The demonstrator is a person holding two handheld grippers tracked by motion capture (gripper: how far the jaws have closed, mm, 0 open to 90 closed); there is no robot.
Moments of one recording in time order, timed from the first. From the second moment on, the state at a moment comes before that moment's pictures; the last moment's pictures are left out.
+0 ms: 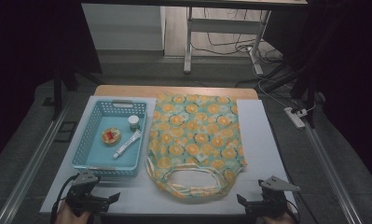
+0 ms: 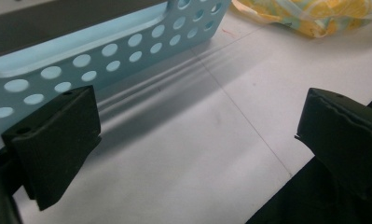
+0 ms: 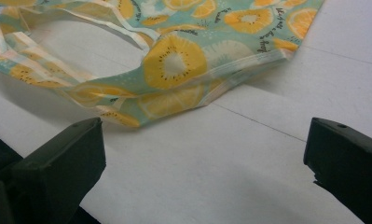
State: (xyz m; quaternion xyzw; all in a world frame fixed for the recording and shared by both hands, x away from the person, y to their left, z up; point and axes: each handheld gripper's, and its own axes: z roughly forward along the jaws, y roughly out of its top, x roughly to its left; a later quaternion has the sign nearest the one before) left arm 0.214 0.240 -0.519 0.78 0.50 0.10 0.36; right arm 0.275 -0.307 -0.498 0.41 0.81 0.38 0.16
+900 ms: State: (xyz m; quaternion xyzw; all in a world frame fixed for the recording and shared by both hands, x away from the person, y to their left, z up) left arm 0.216 0.239 -0.520 0.79 0.49 0.09 0.35; right arm 0.279 -0.298 -0.490 0.39 0.82 0.39 0.15
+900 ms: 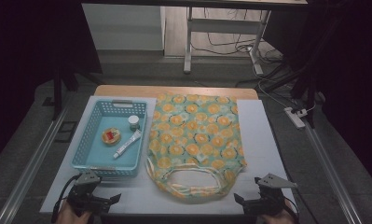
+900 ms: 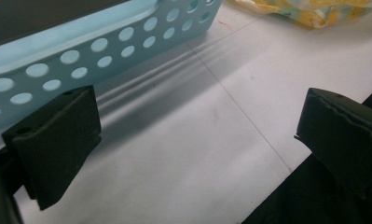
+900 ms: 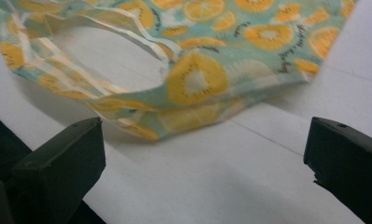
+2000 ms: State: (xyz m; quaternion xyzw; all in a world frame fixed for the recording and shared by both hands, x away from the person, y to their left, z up) left arm 0.216 0.238 -0.521 0.80 0.49 0.09 0.35; right arm 0.292 -0.199 -0.489 0.26 0.89 0.36 0.06
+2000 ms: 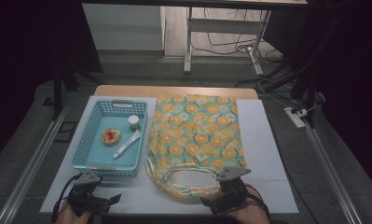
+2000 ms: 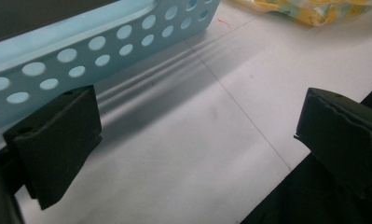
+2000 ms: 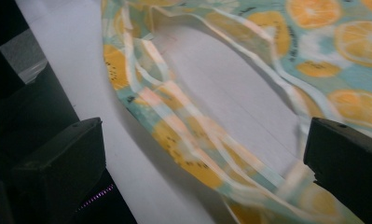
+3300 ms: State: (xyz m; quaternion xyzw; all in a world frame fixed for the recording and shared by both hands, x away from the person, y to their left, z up) left arm 0.217 0.237 -0.521 0.80 0.49 0.09 0.34; right arm 0.308 -0.166 -0.480 0.18 0.92 0.35 0.03
